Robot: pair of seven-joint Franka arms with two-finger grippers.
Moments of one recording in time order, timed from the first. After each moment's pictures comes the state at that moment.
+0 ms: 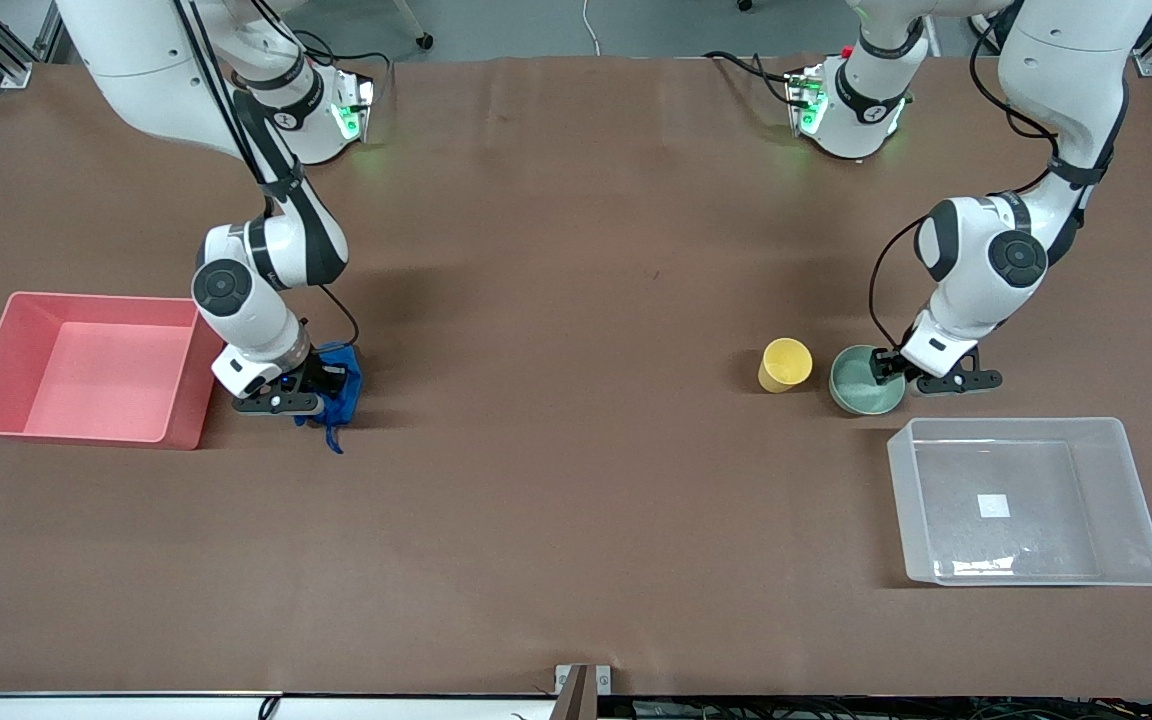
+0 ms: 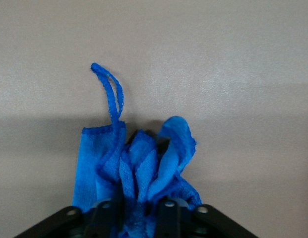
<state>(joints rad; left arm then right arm) -0.05 0.34 0.03 -2.41 -0.02 2.86 -0.08 0.33 0.41 -0.15 -2.28 -0.02 2.75 0.19</state>
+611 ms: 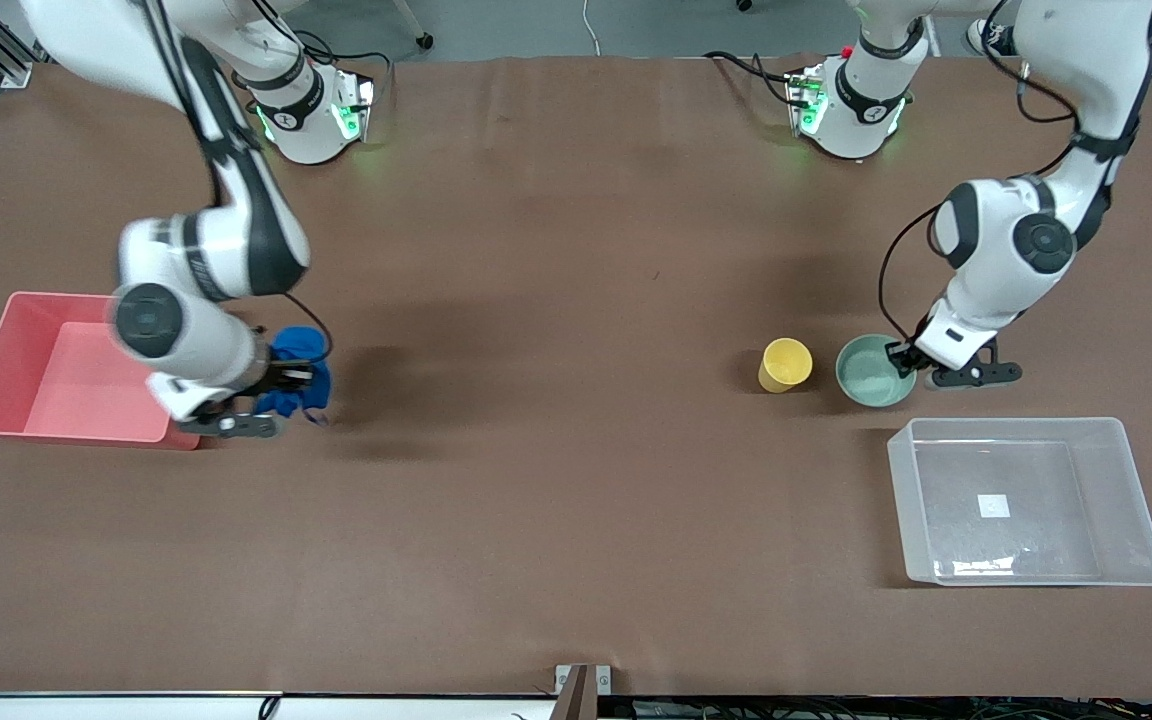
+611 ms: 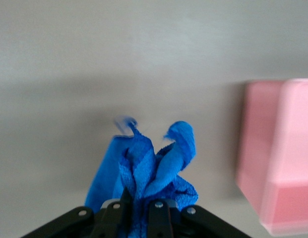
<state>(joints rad) -0.05 0.14 0.02 -2.40 -0.02 2.61 -0.07 0.30 0.30 -0.16 -1.72 -0.02 1.82 0.23</state>
